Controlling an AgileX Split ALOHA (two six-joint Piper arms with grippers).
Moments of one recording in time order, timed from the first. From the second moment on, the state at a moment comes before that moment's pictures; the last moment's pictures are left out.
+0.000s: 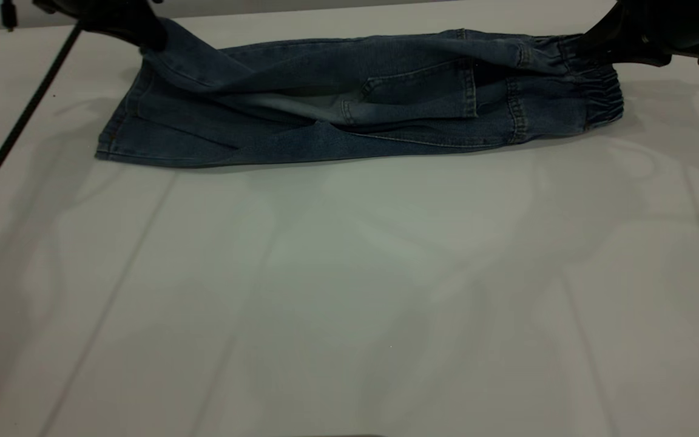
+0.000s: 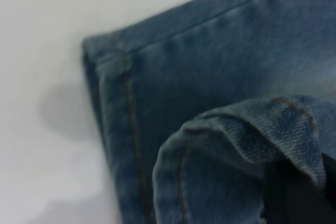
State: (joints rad) left arm -0.04 2.27 -1.61 -0.59 0.43 0.70; right arm -0.08 2.22 -1.17 1.80 0.52 -1.53
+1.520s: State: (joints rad) left arm -0.06 2.22 -1.74 -0.57 0.83 0.76; right arm -0.21 2.40 -1.19 1.73 0.87 -1.19
